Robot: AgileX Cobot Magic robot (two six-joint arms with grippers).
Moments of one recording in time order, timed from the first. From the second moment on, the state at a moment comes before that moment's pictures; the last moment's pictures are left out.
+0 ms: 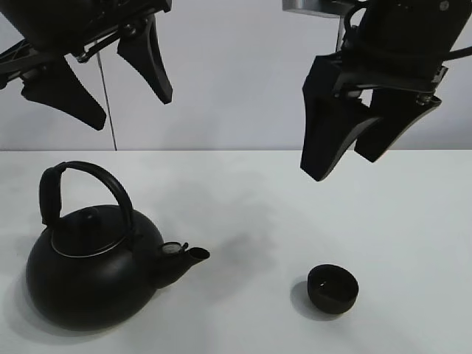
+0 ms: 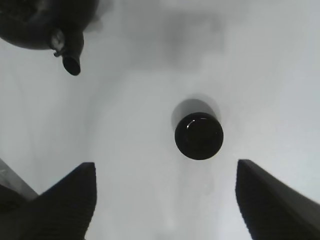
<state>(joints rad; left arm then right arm) -0.49 1.59 -1.24 -0.31 0.79 -0.25 0.42 1.59 -1.24 0.21 1.07 -0.35</state>
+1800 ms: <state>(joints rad) -0.49 1.59 -1.24 -0.31 0.79 -0.25 0.50 1.87 -1.09 0.04 0.79 -0.14</state>
